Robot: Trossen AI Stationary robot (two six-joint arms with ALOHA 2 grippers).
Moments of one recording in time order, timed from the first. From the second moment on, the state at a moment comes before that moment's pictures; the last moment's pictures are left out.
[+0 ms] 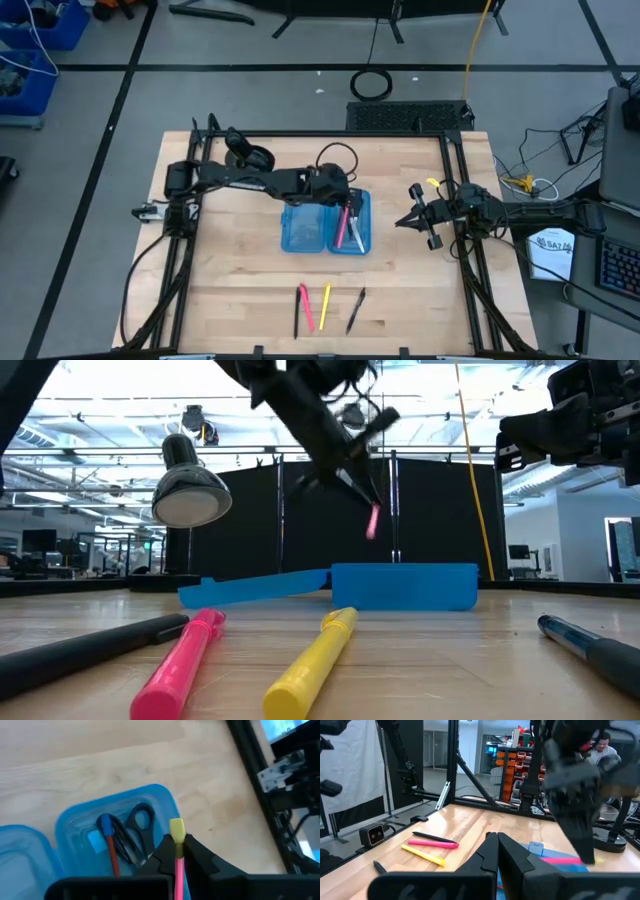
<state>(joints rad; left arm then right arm) 0.08 1.96 1.50 -0.32 -0.18 -1.08 -0.16 0.44 0.02 0.48 -0.45 -0.07</state>
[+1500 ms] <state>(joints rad) 0.09 2.14 1.50 -0.37 -0.27 -1.09 -0.16 0.44 0.02 0.49 -0.45 -0.07</state>
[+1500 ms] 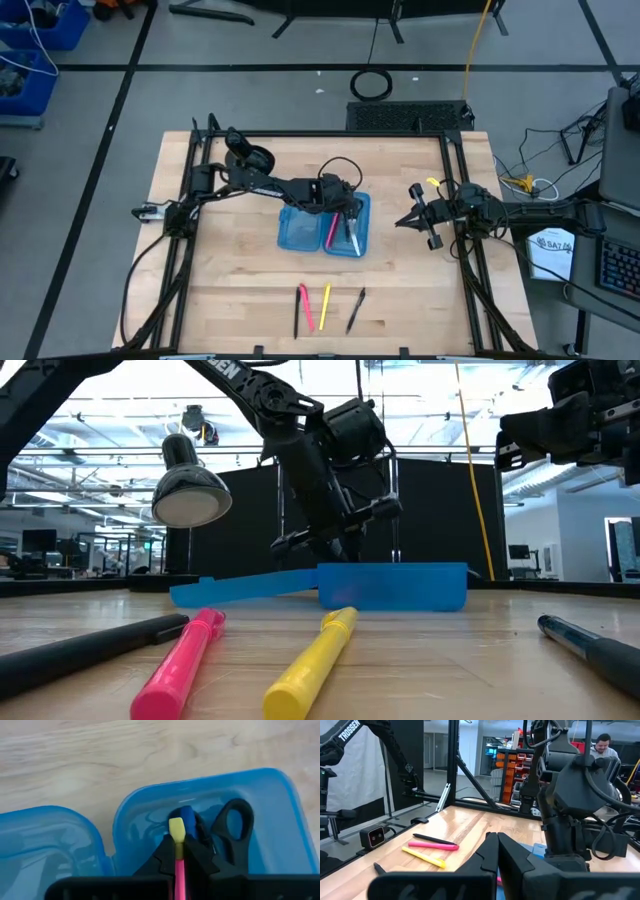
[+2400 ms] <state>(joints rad) -0.05 1.98 1.70 -0.65 -0.41 -0.53 -0.16 0.44 0.02 0.48 -0.45 -0.07</state>
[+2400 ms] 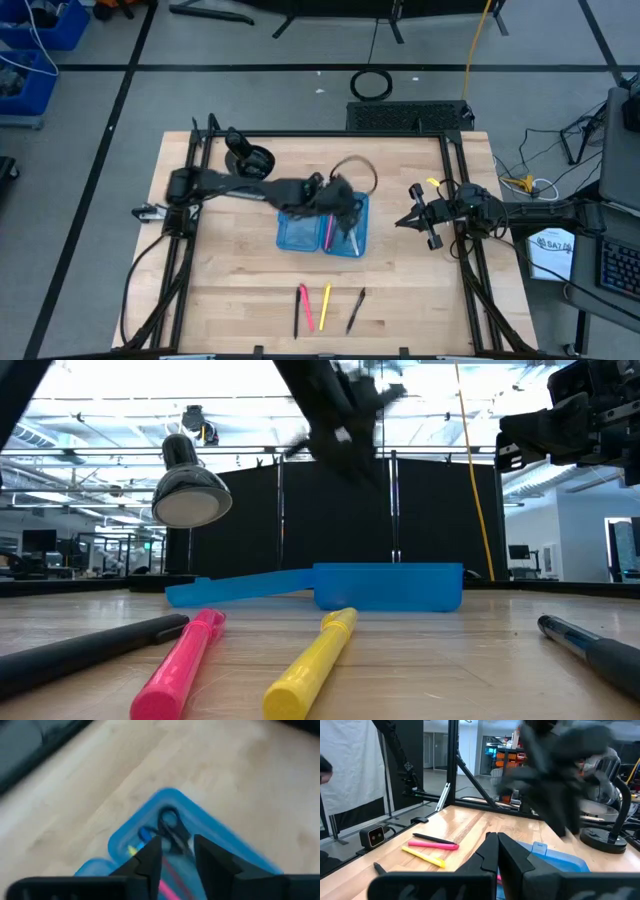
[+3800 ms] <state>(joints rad) -0.19 0.90 0.01 0.92 0.07 0.07 -0.15 0.45 0.02 0.40 -0.41 -0.08</state>
